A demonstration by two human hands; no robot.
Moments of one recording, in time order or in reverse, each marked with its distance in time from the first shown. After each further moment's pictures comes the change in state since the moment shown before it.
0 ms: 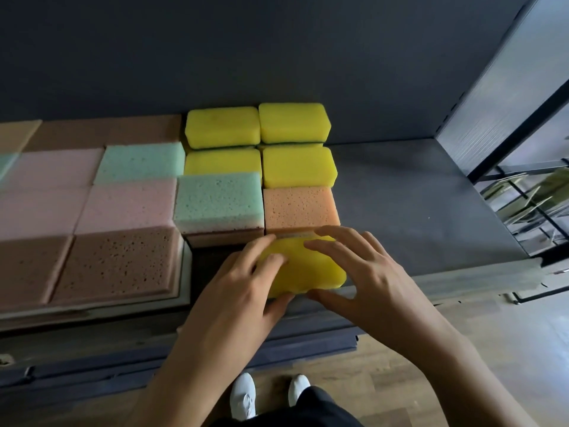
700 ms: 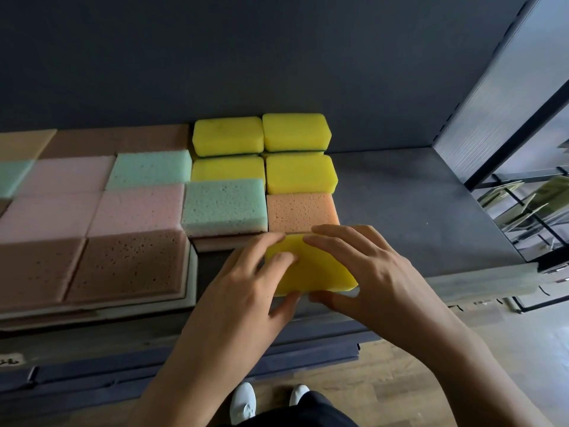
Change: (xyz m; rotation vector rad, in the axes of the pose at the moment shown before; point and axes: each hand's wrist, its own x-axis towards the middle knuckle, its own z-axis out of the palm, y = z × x) left_hand 0.000 0.014 -0.018 -0.034 0.097 0.075; right_hand 0.007 -0.009 -0.018 -0.071 0.018 -0.061
